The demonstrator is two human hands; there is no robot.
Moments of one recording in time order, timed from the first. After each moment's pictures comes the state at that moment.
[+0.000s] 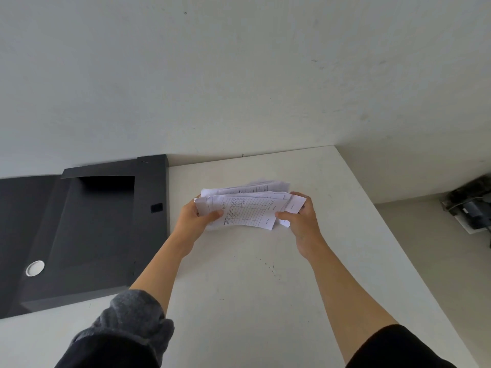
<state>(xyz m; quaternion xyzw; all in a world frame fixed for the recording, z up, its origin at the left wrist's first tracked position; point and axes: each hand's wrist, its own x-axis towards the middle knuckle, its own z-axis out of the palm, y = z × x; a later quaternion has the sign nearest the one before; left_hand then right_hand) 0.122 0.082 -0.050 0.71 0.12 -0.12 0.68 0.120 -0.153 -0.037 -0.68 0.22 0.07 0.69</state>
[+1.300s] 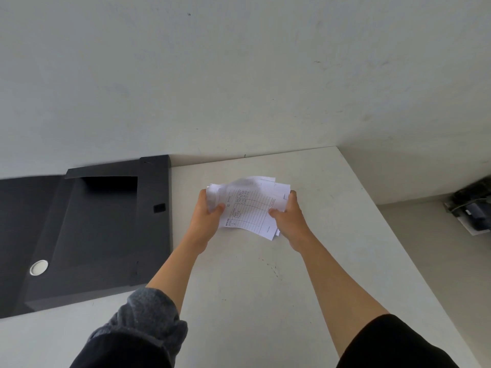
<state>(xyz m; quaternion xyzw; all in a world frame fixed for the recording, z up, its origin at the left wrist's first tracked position) 0.126 0.057 -0.045 0.75 0.14 -0.06 0.65 0.129 -0.126 -0.026 -0.79 0.18 0.12 0.57</state>
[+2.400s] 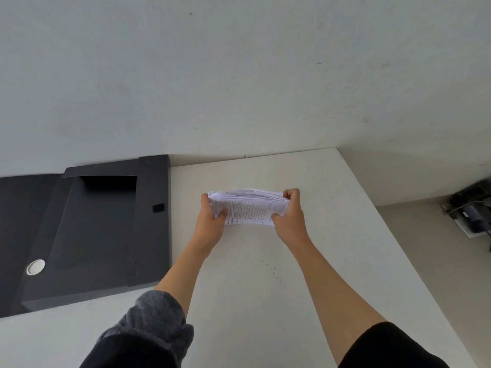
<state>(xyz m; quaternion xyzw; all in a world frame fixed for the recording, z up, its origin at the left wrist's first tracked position) 0.119 0.048 -0.047 0.77 0.12 -0.07 0.62 0.120 -0.123 -0.026 -0.85 0.12 0.03 0.52</state>
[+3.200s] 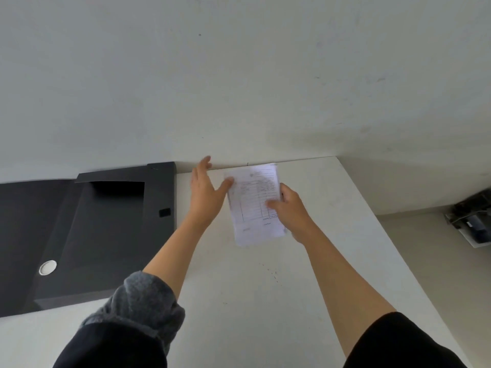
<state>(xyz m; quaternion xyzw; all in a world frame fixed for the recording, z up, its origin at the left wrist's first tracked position) 0.152 0.061 0.006 0.83 0.07 0.05 0.55 0.141 -0.120 0.013 -0.81 0.09 0.13 0.57</state>
